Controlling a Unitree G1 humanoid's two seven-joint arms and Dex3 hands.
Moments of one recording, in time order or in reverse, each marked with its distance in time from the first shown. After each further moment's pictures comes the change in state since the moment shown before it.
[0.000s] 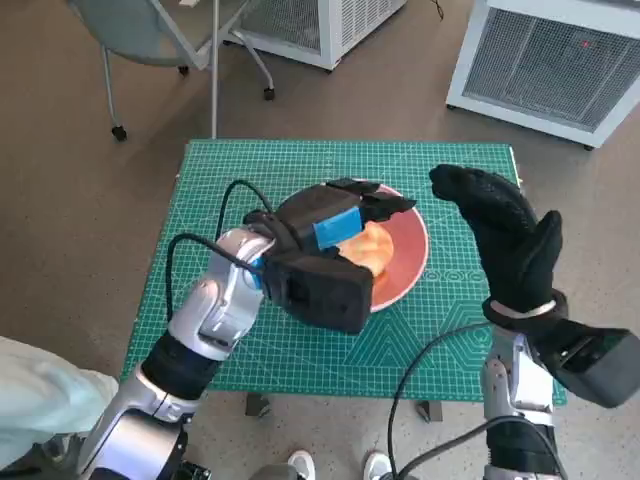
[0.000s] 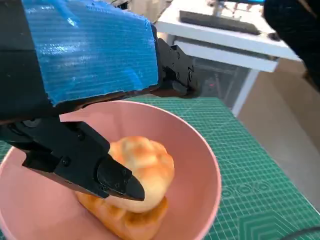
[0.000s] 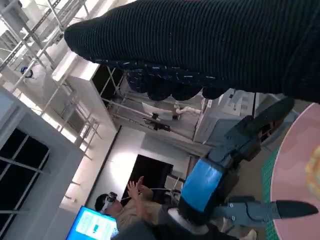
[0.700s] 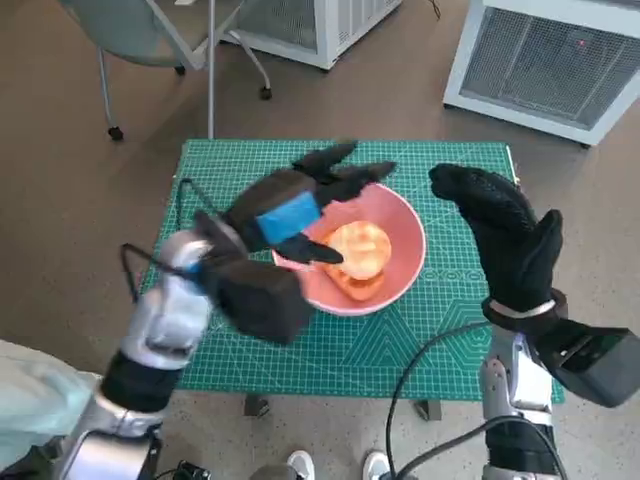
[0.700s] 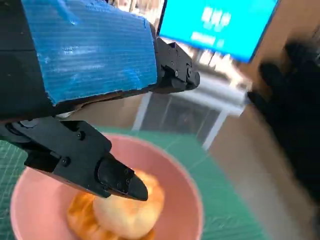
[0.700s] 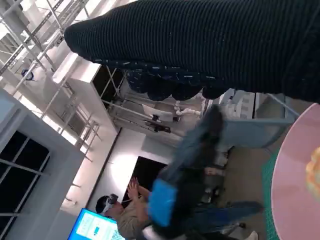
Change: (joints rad) left arm 0.104 0.081 0.218 -0.212 -0.242 -0.105 -0.001; right arm -0.002 0.000 0.001 -0.021 -0.002 0.008 -0.007
